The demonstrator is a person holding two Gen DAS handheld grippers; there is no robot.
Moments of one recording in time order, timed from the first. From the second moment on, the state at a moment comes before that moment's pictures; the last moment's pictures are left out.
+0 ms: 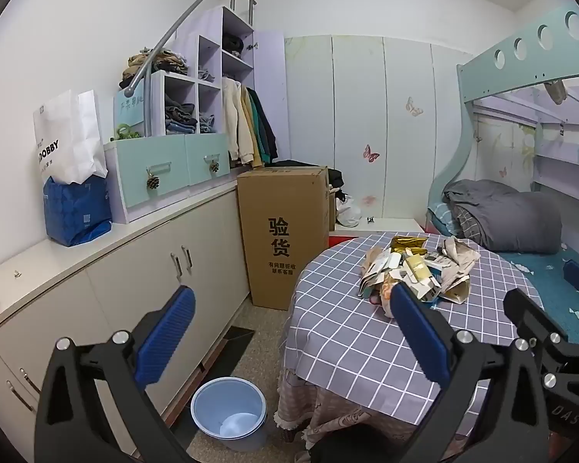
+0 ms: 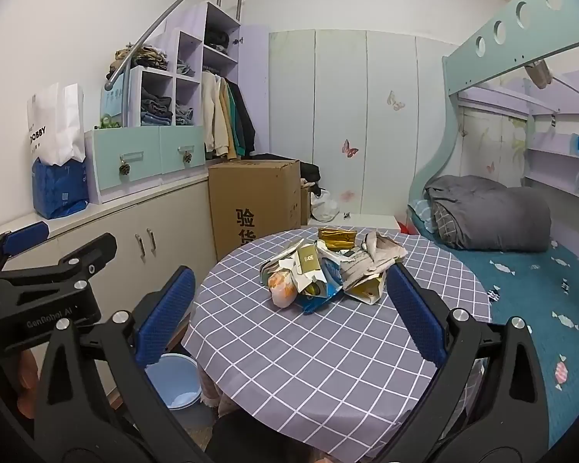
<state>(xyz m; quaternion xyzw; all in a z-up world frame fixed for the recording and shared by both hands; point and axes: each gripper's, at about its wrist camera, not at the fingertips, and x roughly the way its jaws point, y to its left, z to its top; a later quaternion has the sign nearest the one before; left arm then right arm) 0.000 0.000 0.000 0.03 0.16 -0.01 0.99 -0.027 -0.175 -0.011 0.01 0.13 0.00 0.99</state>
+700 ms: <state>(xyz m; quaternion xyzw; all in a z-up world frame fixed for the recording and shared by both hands) 0.000 0.000 0.000 0.03 0.16 -0.01 0.99 -0.024 -0.177 -0.017 0.01 0.14 0.00 0.99</state>
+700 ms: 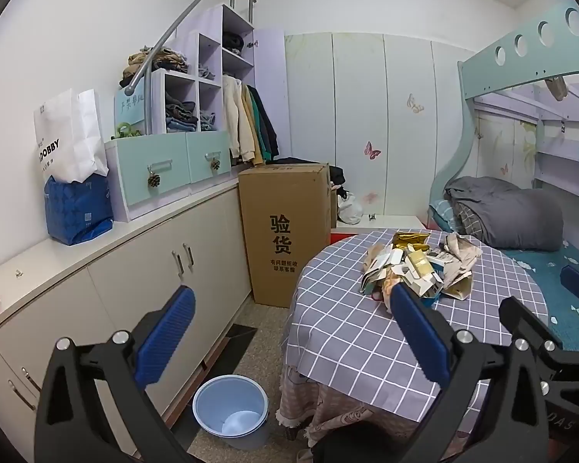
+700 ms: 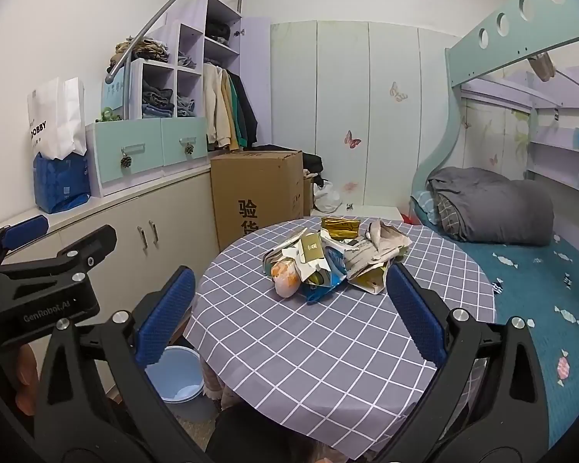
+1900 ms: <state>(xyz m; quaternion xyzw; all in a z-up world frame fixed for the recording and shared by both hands) 0.006 0.001 -0.012 0.04 0.18 0.00 0.98 -0.024 -0.173 -0.029 0.01 0.16 0.00 0.99</state>
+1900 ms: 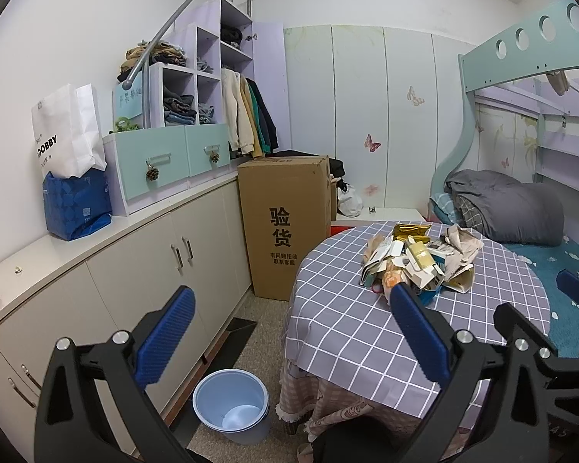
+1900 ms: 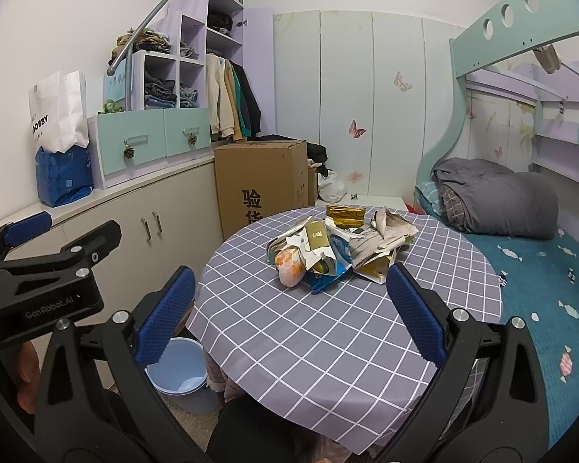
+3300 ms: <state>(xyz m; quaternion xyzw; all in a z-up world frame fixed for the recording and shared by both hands) 0.013 -0.009 -0.020 0.05 0.20 -0.01 0.98 -0.016 -0.176 -0.031 0.02 0.18 0.00 0.98</state>
